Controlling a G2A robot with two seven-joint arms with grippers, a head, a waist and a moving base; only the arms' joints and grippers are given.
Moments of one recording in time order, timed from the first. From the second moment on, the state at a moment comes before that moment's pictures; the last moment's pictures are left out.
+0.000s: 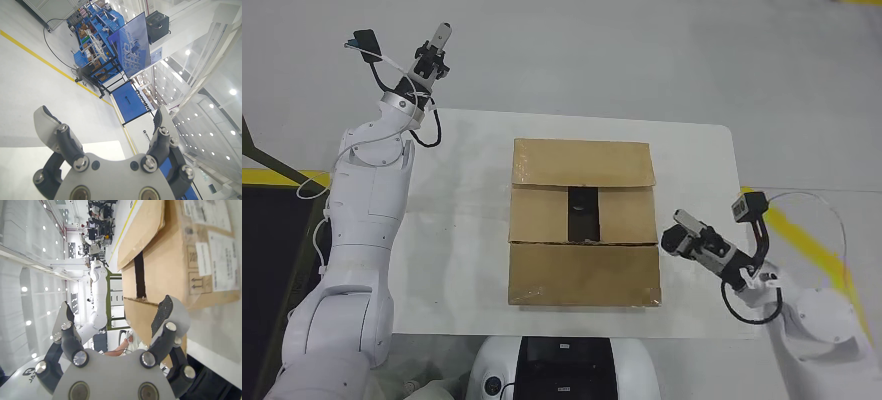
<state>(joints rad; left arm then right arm) 0.72 -1.18 -1.46 -1.00 0.09 -0.42 -0.36 -1.71 -1.07 1.61 -2.03 0.29 0.01 0.74</state>
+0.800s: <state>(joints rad) 0.72 -1.18 -1.46 -1.00 0.09 -0.42 -0.36 -1.65 -1.07 1.64 -1.95 0.26 -0.01 0.68</state>
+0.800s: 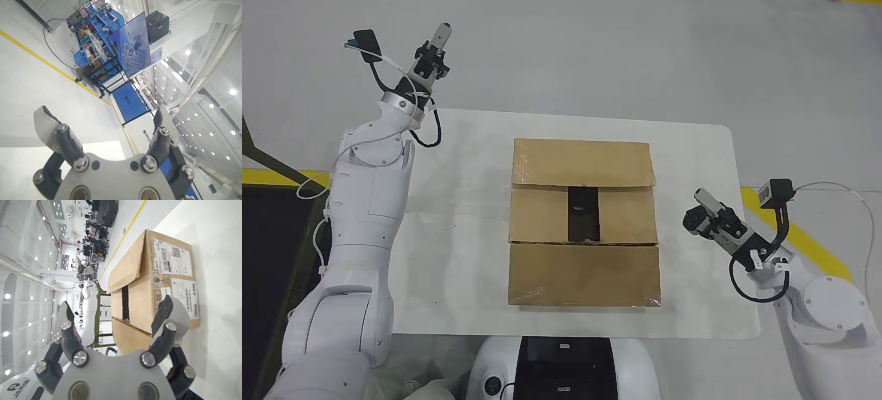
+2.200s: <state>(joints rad) 0.89 -1.15 -1.46 -1.21 -0.51 -0.44 -1.19 -1.65 -1.07 1.64 -1.95 0.26 -0.01 0.68</state>
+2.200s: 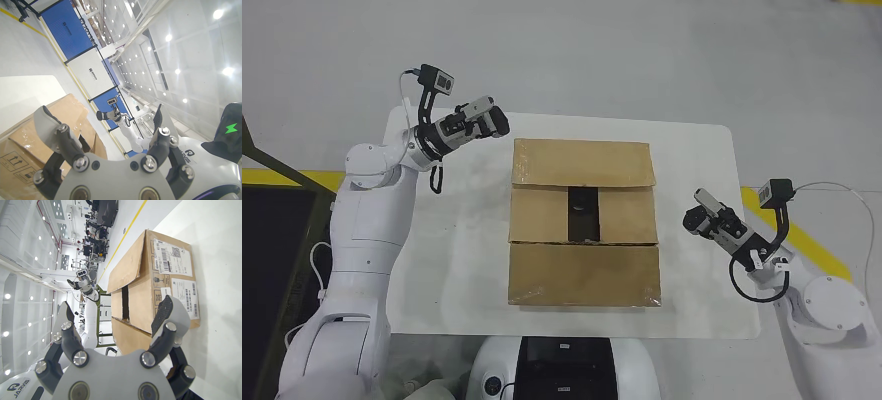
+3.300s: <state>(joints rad) 1.16 -1.13 -1.38 -1.57 -0.53 -0.20 -1.33 -1.65 -1.07 1.64 -1.95 0.26 -0.01 0.68</state>
